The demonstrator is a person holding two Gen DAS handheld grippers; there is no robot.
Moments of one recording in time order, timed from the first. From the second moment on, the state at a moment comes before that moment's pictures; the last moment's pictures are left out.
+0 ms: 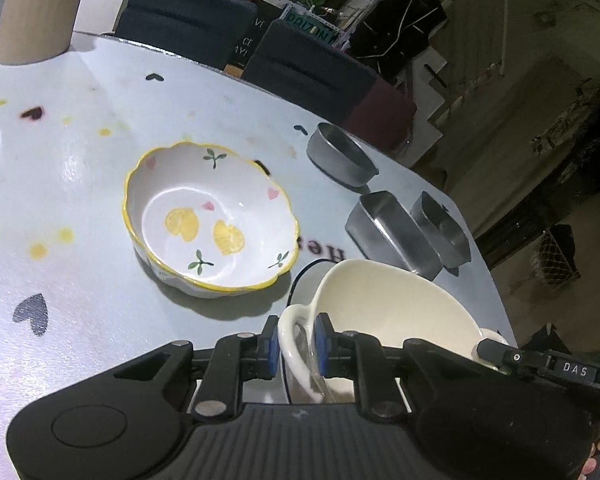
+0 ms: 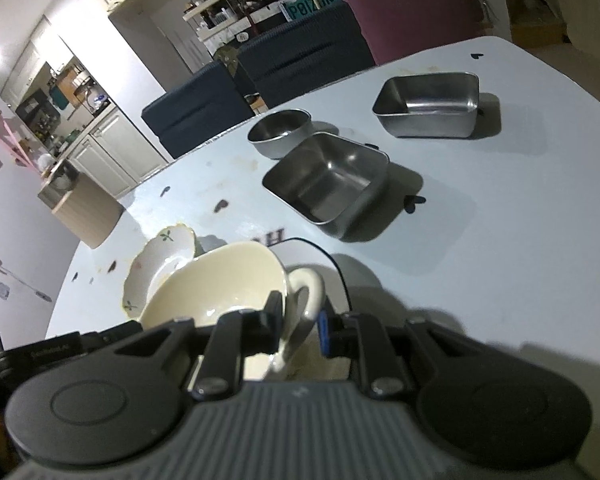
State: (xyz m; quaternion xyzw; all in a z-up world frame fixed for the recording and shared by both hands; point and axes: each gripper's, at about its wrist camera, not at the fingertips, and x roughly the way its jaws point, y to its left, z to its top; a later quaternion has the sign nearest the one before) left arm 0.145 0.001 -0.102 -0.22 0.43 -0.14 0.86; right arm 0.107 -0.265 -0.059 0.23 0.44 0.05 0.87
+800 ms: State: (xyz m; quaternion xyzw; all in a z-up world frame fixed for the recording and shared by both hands) left arm 0.156 -0.011 -0.111 -0.18 0.44 -0.13 0.87; right arm 0.134 -0.258 -0.071 0.18 0.46 0.04 0.87
